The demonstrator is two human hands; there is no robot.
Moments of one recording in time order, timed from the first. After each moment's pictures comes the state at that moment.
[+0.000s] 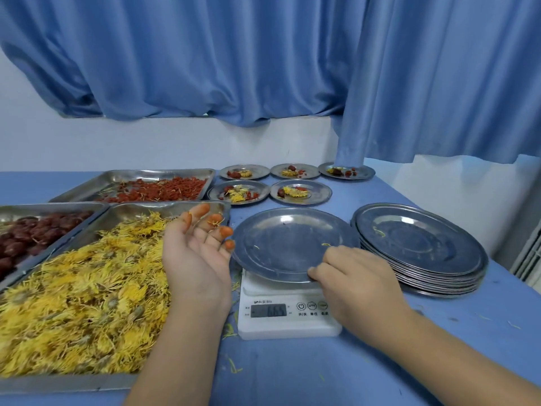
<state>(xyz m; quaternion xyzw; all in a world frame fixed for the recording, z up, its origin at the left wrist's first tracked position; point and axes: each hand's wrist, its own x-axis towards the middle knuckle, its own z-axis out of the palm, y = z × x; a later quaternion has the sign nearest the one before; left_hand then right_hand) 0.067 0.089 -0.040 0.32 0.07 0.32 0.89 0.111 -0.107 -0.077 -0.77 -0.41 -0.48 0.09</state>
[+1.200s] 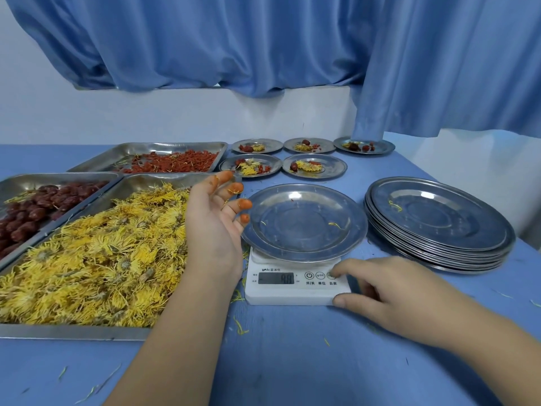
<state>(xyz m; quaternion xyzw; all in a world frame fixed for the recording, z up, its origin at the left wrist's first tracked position) 0.066 0.083 -0.042 0.43 0.08 0.30 0.85 0.089 -0.151 -0.078 -0.91 -0.39 -0.07 0.13</state>
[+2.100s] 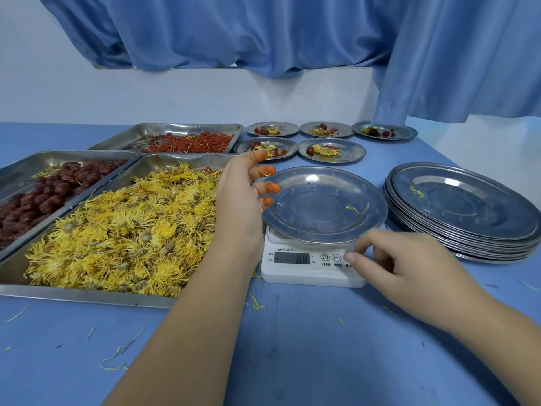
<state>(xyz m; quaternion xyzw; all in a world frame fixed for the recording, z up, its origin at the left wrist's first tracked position) 0.072 0.080 -0.040 0.50 0.10 0.28 0.81 0.081 -0.134 -0.076 -0.91 -0.33 -0.13 0.22</state>
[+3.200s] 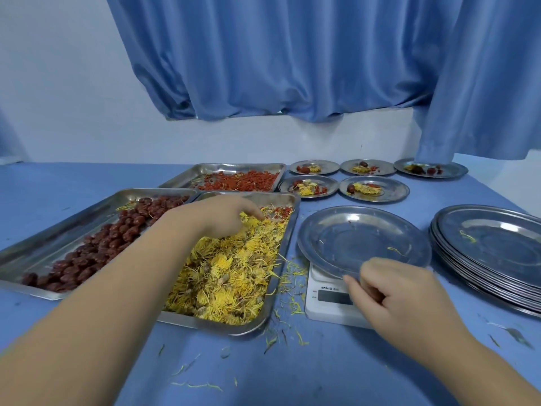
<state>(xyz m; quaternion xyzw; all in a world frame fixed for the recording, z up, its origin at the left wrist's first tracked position) 0.065 0.219 0.006 0.99 0.06 -0.02 0.11 0.070 -0.074 -0.070 -0.81 -0.42 -0.33 0.26</state>
